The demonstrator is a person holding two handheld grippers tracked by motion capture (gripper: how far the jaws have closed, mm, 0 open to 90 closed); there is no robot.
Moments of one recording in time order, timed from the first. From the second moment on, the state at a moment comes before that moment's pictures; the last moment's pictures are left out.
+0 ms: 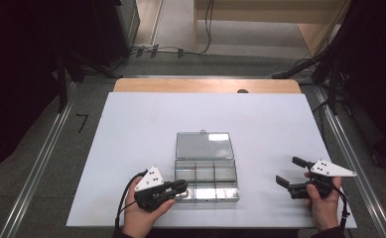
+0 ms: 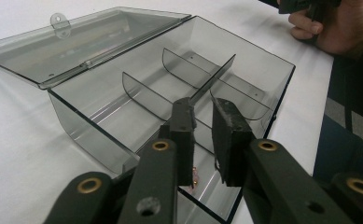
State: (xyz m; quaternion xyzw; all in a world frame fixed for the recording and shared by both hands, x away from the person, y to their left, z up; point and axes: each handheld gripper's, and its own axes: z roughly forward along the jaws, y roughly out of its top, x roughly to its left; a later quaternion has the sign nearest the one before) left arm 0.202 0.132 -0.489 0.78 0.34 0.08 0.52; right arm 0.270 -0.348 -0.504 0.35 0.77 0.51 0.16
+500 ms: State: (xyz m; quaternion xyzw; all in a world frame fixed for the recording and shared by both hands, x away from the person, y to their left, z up) left arm 0.206 0.140 -0.477 0.77 0.34 0.07 0.54; right arm 0.270 -0.349 -0.504 0.35 0.77 0.51 0.16
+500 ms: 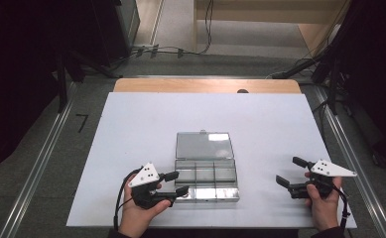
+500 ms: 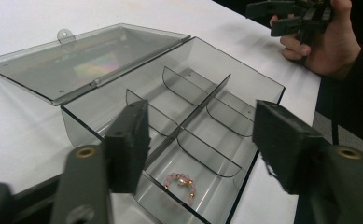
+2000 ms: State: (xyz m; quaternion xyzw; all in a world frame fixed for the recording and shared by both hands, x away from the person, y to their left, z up) left arm 0.287 0.155 -0.453 0.75 0.36 0.09 0.54; right arm 0.271 -0.348 -0.503 0.35 0.77 0.50 0.15
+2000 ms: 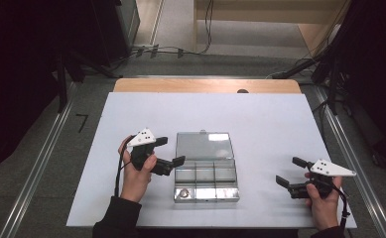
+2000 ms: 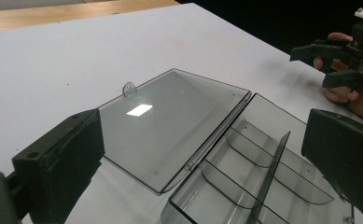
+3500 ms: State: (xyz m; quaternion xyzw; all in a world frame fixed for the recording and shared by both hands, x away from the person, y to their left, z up) left arm 0.324 0.147 -0.492 0.74 0.42 0.04 0.52; right arm 0.305 -0.284 -0.473 0.32 0.79 0.51 0.09
